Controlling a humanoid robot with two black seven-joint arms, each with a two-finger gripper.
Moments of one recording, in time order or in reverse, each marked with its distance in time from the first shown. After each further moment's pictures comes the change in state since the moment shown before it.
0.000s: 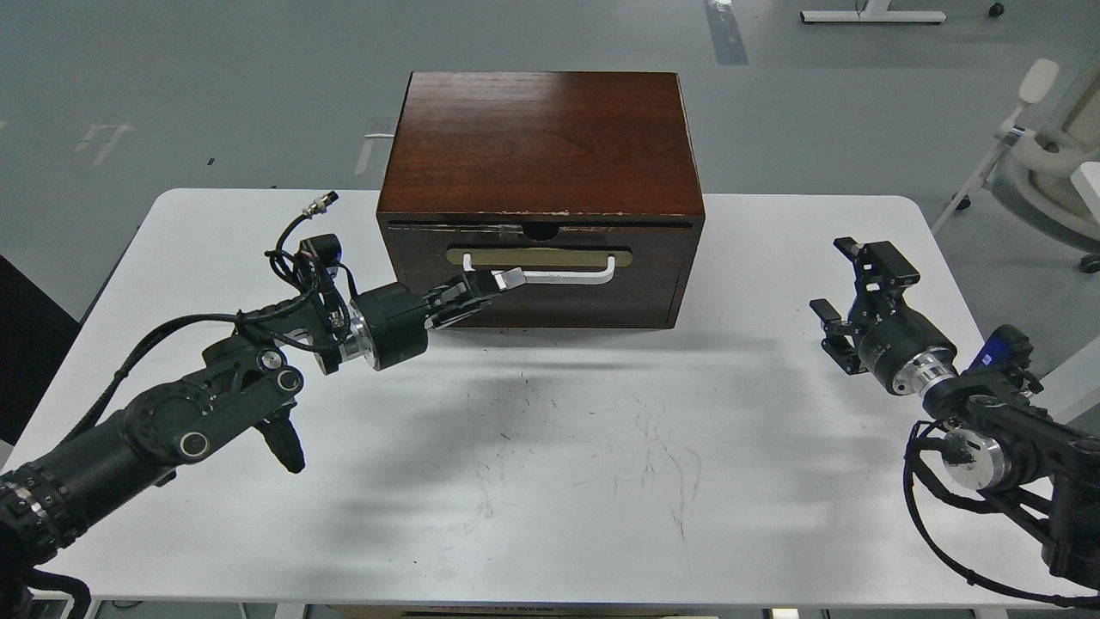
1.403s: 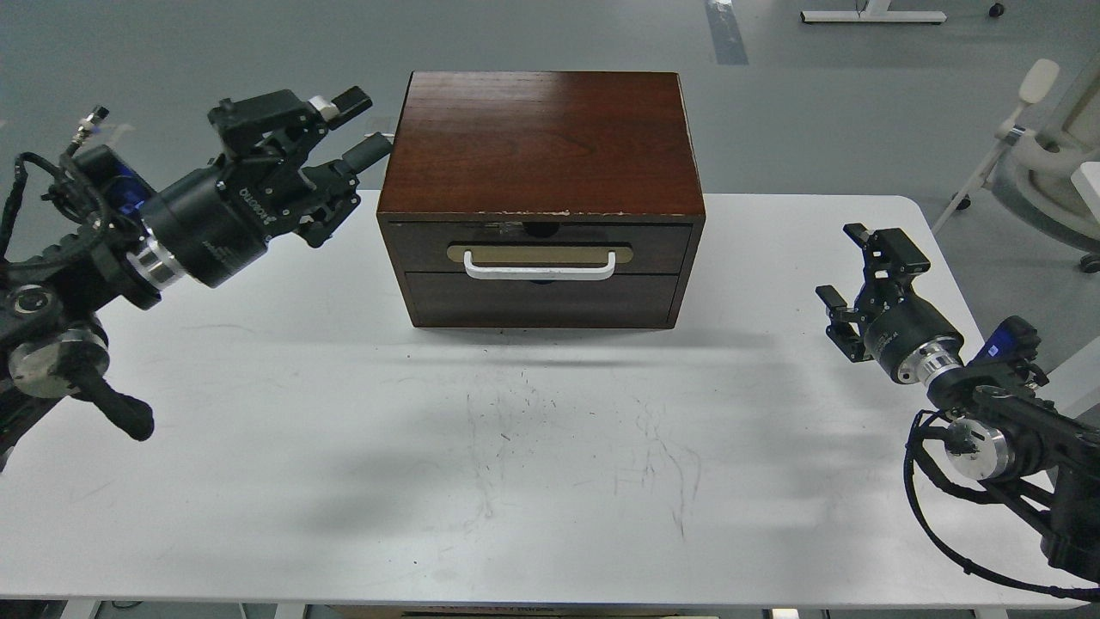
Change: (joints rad) left arm 0.080 0.470 -0.162 -0.379 -0.816 -0.152 0.000; right arm 0.000 0.004 0.056 -0.001 0.000 -0.004 0.000
